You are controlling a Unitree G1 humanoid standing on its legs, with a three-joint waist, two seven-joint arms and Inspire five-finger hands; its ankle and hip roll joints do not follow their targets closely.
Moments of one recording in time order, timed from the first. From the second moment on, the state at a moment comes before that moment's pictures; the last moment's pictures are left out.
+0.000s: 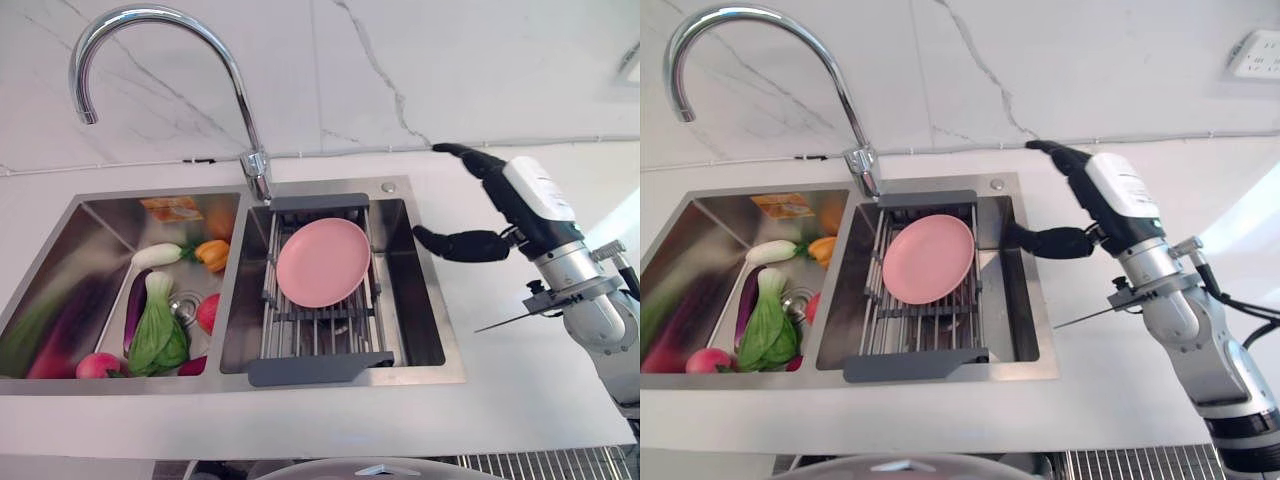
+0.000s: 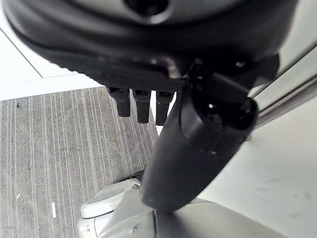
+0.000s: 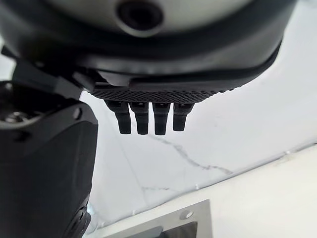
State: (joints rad) left arm 0.09 0.20 -0.07 1.24 0.13 -0.02 0.21; right arm -0.06 -0.90 0.02 -0.34 -0.24 -0.16 0.02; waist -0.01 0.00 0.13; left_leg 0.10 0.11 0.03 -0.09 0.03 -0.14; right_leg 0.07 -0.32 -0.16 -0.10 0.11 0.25
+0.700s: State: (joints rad) left arm 0.10 0.21 -0.05 1.25 0.13 -0.01 0.19; right arm -0.36 -0.94 0.33 -0.32 -0.60 -0.19 0.11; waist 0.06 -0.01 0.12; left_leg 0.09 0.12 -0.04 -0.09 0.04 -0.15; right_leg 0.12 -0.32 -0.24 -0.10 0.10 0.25
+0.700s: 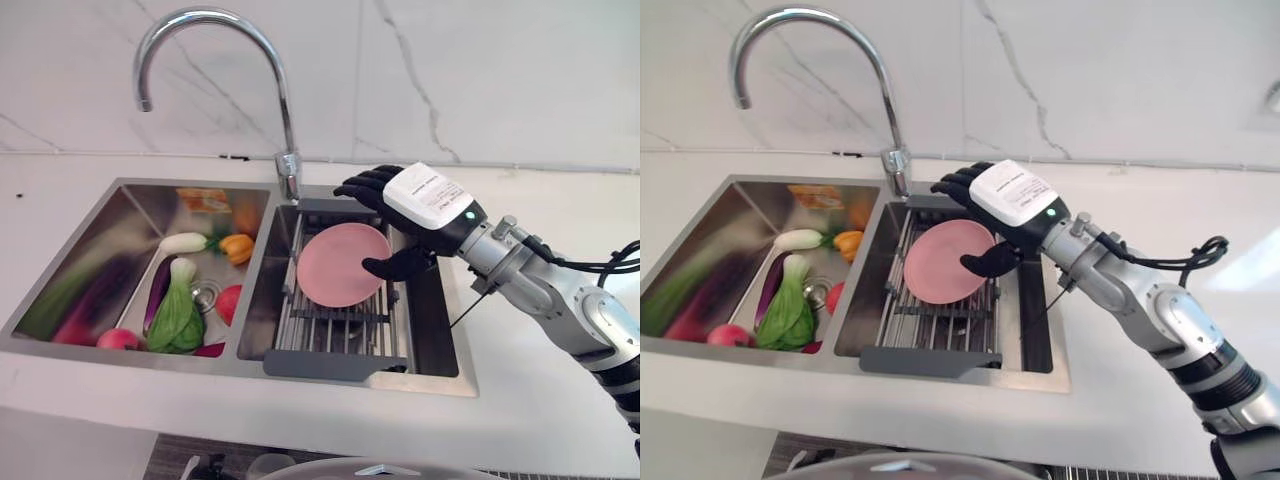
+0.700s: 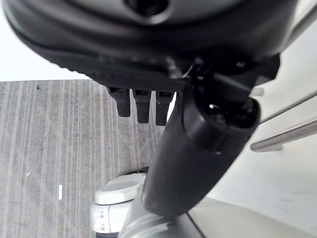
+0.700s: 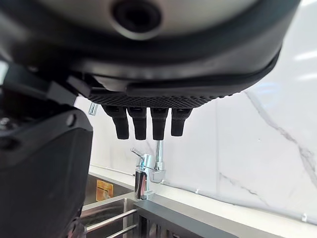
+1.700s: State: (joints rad) left arm 0.11 0.22 -0.05 1.26 0.17 0.01 0.15; right arm -0.22 -0.98 0.29 -0.32 -0.59 -0.21 0.27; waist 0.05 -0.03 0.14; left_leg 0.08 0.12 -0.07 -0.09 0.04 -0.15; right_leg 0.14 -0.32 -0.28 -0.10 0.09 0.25
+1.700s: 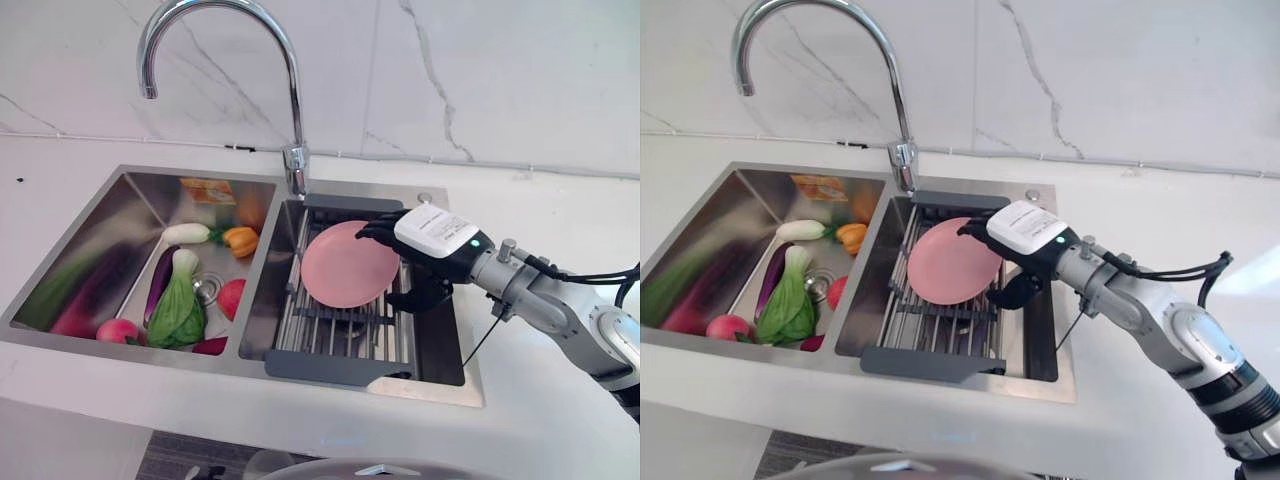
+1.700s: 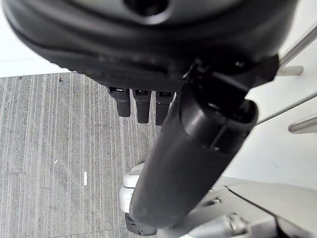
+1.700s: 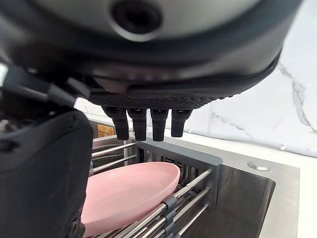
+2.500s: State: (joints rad) left arm 0.09 0.21 -0.05 1.24 0.16 0.02 0.14; right arm -0.20 -0.83 0.30 -0.22 -0.83 -0.18 0.22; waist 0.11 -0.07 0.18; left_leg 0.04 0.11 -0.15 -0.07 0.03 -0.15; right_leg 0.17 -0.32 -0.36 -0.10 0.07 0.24
